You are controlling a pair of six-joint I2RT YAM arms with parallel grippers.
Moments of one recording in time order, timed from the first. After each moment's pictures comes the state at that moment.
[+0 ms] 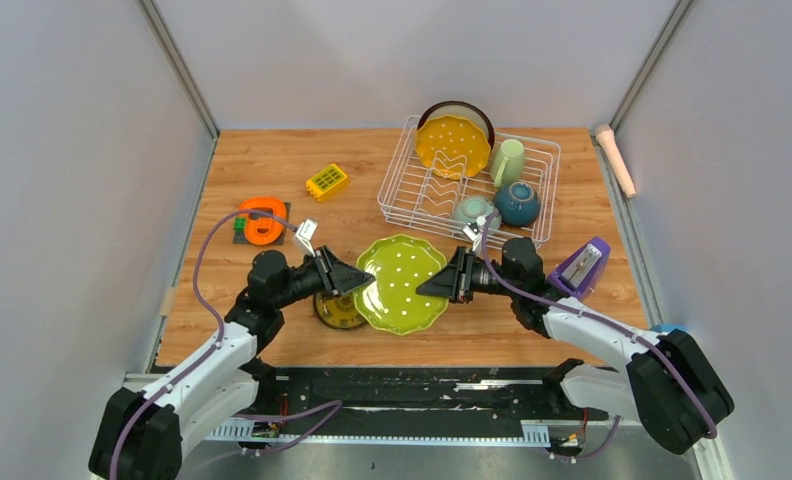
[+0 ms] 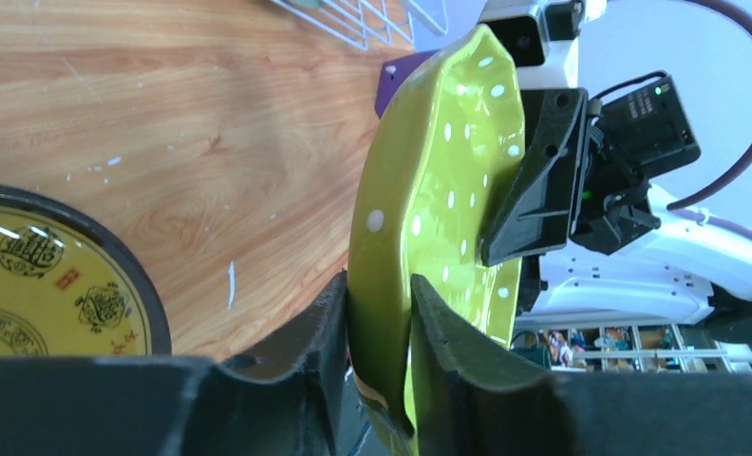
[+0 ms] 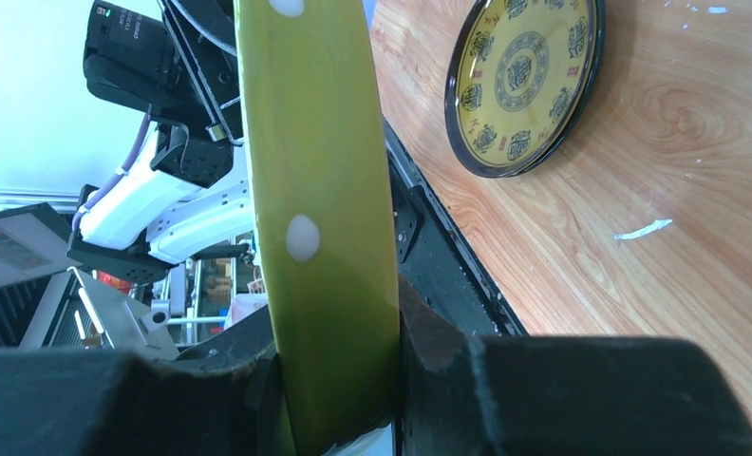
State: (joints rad) left arm -0.40 0.84 0.29 0.34 0.60 -0.96; right arm 0.57 1.14 0.42 0.50 -0.75 1.11
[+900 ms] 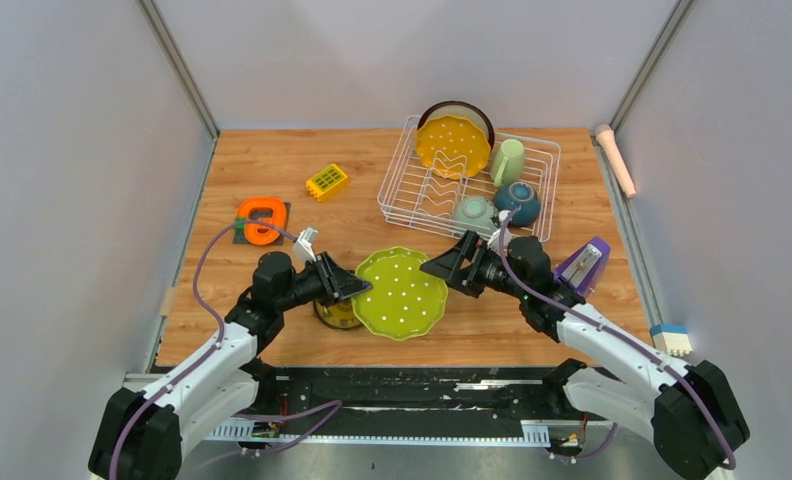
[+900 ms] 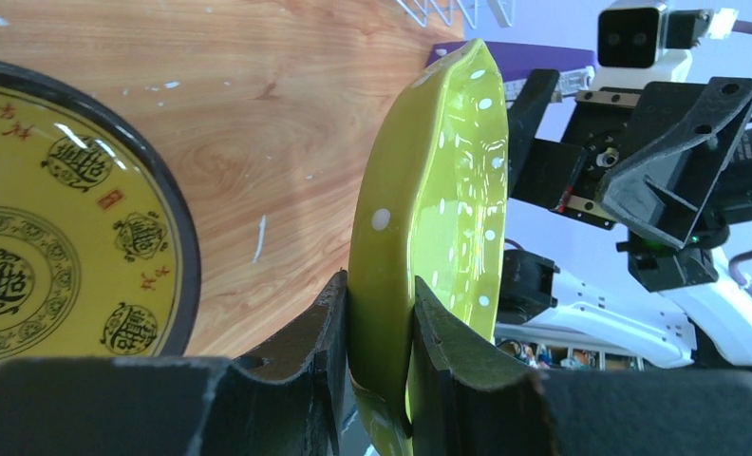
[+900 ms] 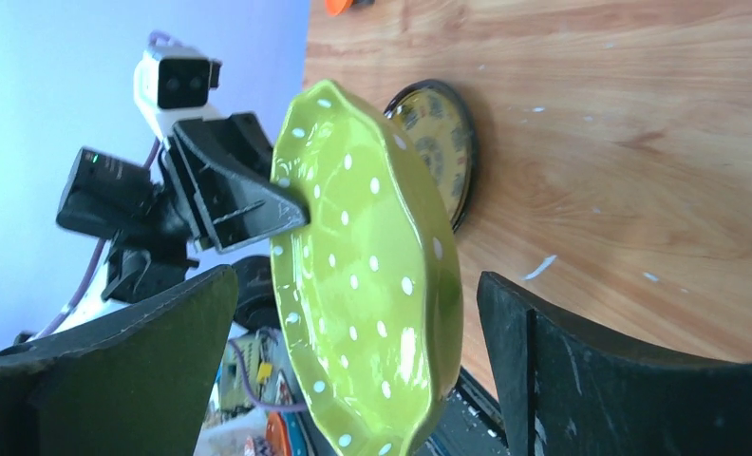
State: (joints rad) left arm -0.41 0.84 0.29 0.22 0.57 -1.03; right arm 0.57 1.00 0.47 0.25 -0.44 1.06
